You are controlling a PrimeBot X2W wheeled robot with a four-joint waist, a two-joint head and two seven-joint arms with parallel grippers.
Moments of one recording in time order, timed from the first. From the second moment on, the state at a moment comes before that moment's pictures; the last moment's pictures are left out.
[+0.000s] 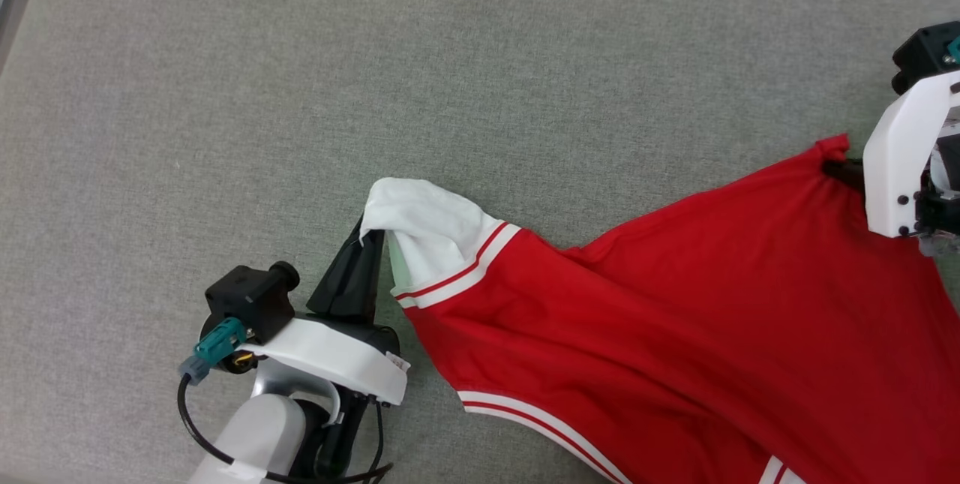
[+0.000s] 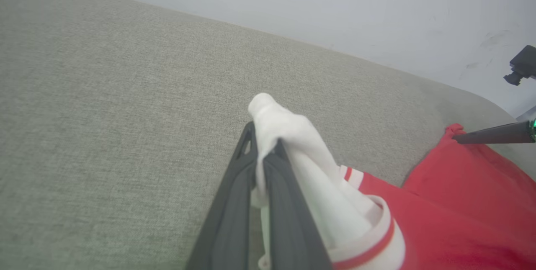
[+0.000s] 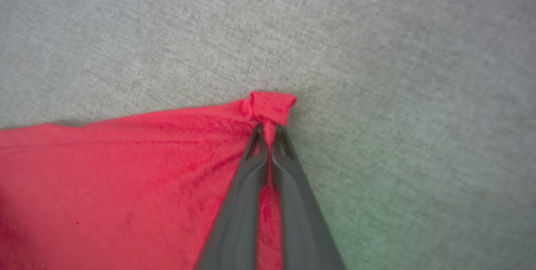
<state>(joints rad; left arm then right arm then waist) -0.25 0.24 -0.39 0.04 -0.58 0.06 -0.20 -0.78 -0.54 0.38 0.49 0.69 0.13 0.89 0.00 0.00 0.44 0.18</state>
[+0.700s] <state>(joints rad) -0.47 0.38 -0.27 0.13 -0.61 0.06 -0.09 -0.81 -0.42 0.25 0.56 0.54 0.13 0.48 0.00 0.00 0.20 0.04</state>
